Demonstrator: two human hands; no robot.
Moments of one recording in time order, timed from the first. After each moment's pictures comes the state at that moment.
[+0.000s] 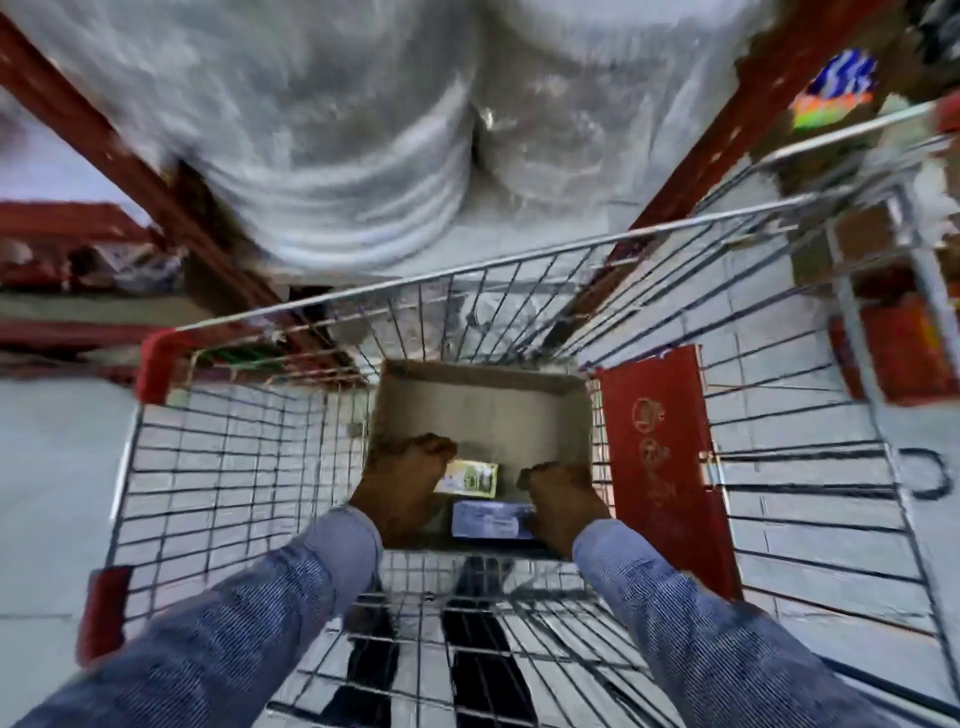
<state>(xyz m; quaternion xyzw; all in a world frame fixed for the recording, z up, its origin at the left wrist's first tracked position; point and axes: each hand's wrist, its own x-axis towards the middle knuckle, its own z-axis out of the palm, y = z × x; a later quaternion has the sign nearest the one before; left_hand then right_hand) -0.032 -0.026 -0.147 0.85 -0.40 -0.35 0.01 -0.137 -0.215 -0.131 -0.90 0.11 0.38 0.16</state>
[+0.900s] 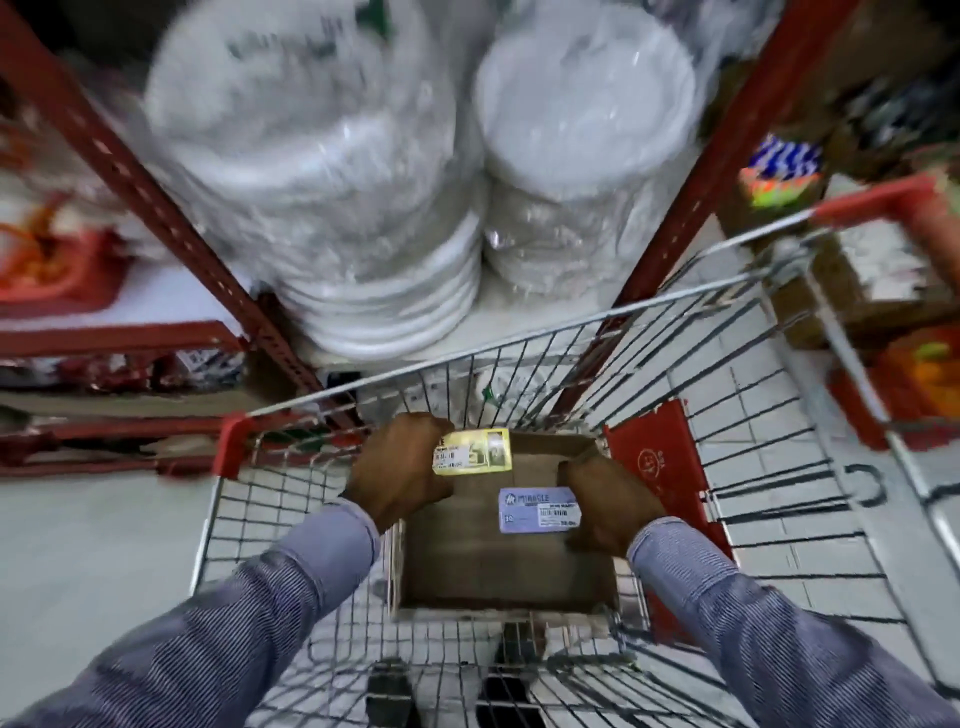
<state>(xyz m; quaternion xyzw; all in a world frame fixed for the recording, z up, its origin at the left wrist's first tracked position) 0.026 -0.026 -0.018 0.92 -0.34 -0.19 0.11 -0.106 -0.234 -0.031 -0.94 0.10 0.29 0.13</state>
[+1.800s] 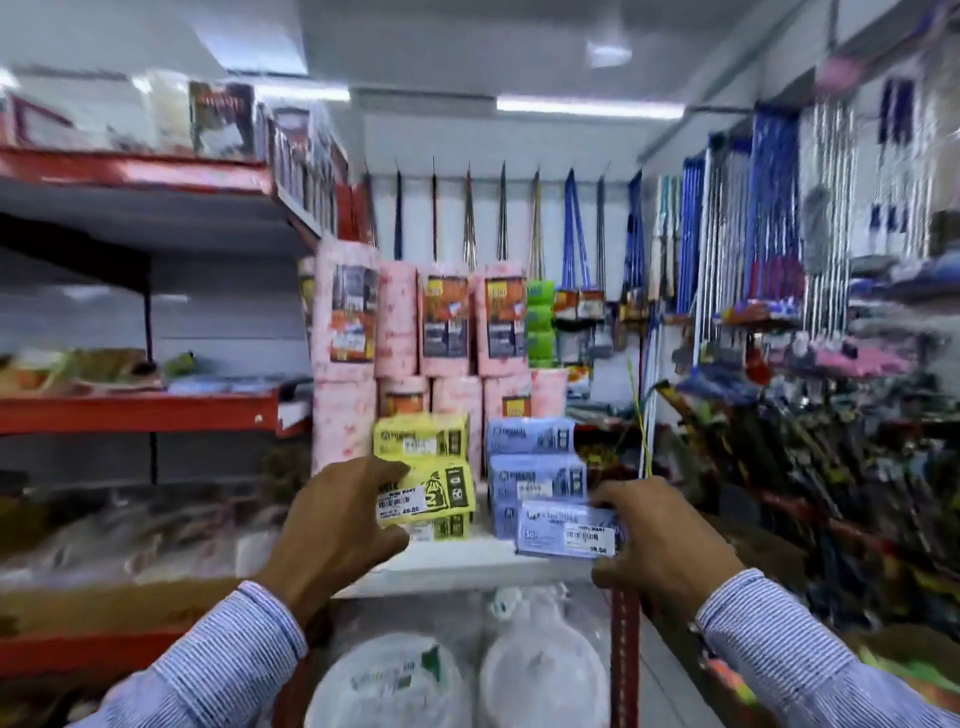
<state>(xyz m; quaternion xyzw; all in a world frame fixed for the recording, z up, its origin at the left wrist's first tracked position) 0.072 0.029 0.515 0.87 -0.34 0.29 0.22 -0.074 -0.247 0.507 -0.96 0.10 -0.27 0.03</state>
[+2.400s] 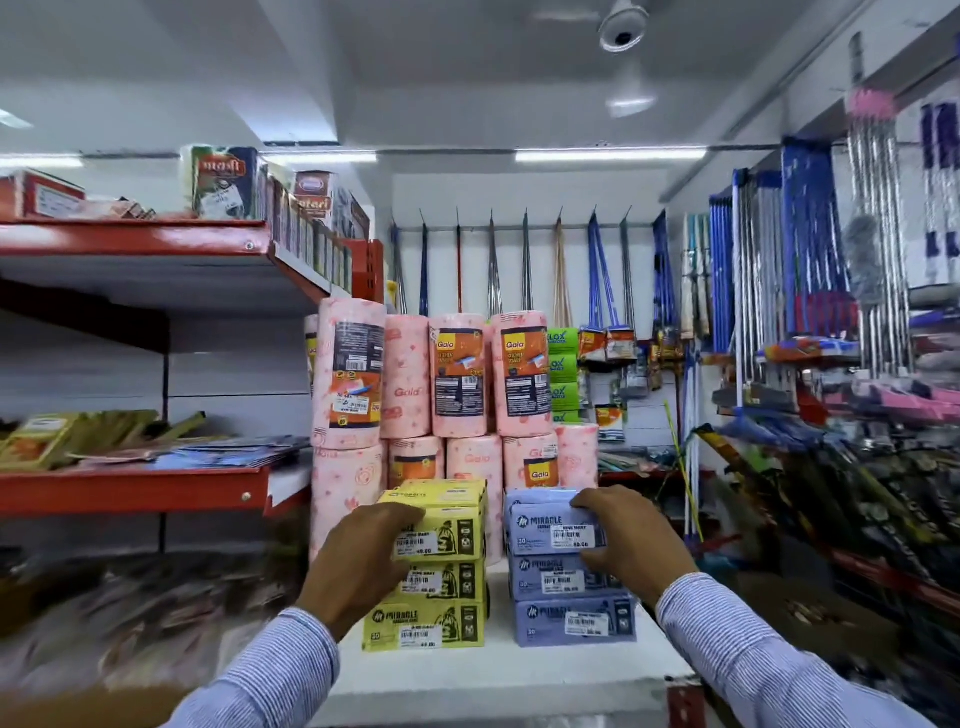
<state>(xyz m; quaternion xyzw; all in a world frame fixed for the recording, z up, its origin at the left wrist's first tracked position) 0.186 -0.029 0.527 0.86 -0.35 0.31 0.20 0.056 -0.305 0.539 -0.94 0.08 -0.34 0.02</state>
